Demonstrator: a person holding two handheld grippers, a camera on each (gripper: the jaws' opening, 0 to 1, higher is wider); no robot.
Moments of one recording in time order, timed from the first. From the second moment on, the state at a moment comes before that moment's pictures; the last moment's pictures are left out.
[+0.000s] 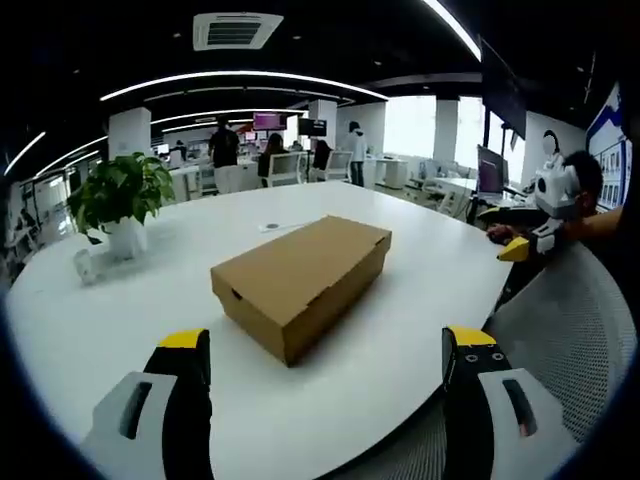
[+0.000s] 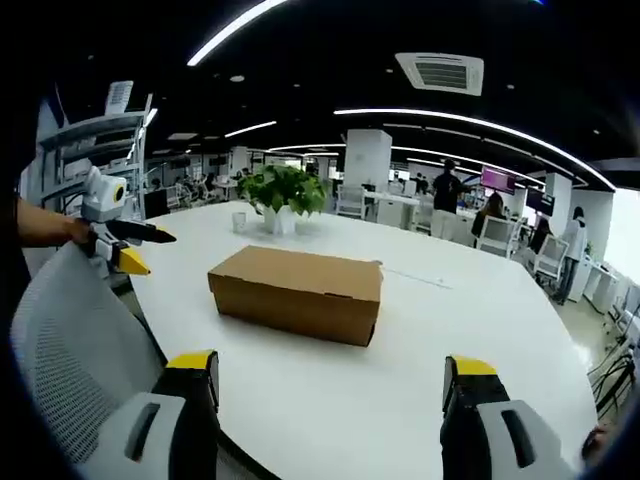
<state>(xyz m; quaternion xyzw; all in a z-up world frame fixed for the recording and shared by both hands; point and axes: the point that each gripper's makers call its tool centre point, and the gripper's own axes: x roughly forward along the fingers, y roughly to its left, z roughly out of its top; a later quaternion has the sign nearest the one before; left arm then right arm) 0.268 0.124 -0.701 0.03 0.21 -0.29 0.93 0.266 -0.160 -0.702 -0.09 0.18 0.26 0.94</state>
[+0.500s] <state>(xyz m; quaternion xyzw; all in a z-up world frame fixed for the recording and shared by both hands) 0.267 0.122 -0.701 0.04 0.21 -0.29 0.93 0.265 -0.160 -0.705 -0.09 0.19 0.26 0.94</state>
